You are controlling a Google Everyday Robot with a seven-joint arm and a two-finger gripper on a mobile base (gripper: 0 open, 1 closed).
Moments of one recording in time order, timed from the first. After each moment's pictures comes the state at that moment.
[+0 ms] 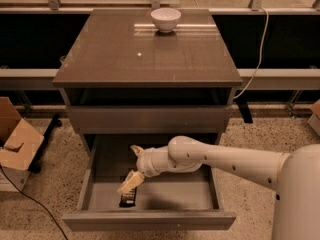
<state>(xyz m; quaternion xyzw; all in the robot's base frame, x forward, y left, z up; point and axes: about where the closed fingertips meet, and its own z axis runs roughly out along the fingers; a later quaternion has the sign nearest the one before) 0.560 0.113 0.507 -0.56 0.68 0.32 0.36</state>
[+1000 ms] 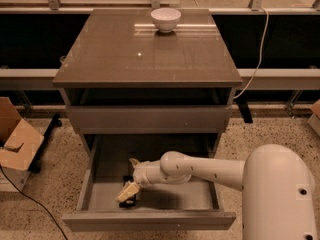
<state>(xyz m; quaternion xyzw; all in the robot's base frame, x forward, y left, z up) 0.576 0.136 0.399 -0.53 0.70 0.32 0.35</state>
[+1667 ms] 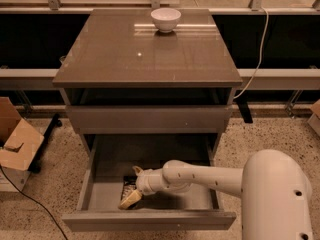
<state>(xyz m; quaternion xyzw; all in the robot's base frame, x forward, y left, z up) 0.561 0.127 0.357 -0.52 0.71 0.33 0.34</state>
